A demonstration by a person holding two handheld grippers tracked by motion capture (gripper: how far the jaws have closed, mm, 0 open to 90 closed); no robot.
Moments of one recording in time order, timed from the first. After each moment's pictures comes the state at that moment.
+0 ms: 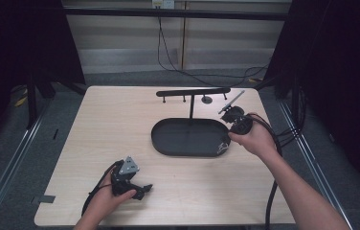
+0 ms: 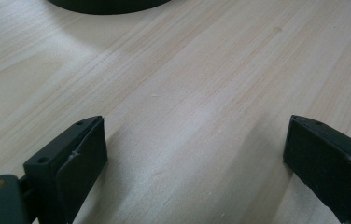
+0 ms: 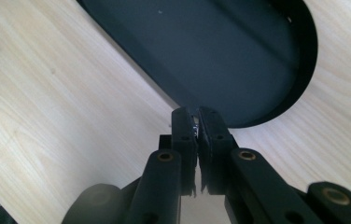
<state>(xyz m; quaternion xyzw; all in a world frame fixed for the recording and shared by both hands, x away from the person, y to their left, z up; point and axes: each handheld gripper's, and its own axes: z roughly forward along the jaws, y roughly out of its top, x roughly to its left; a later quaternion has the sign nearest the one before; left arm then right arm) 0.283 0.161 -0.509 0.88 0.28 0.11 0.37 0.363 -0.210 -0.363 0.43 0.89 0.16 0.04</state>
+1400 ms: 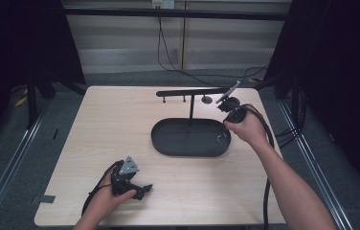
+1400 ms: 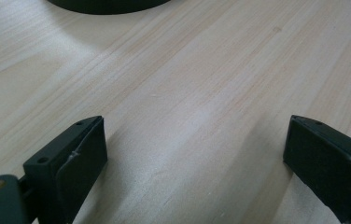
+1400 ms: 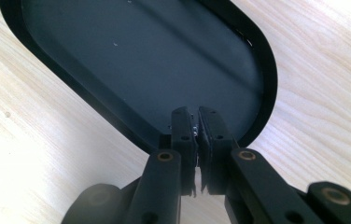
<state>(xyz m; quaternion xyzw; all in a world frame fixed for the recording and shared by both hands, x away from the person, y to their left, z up) 0.283 0.161 -0.509 0.88 0.28 0.11 0.37 0.407 -0.212 -0.376 0.46 0.87 0.15 0.06</state>
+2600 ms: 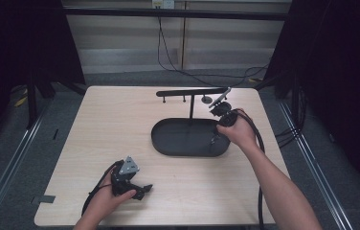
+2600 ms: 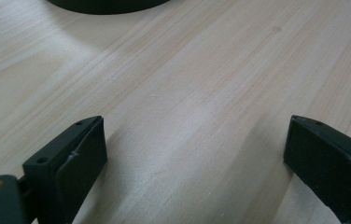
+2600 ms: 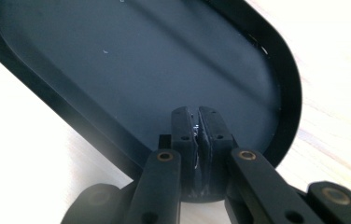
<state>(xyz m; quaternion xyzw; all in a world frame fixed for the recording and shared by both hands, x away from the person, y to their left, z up) 0.282 0.161 -0.509 0.88 0.28 0.11 0.37 0.419 -0.197 -0.408 0.46 0.87 0.15 0.06</state>
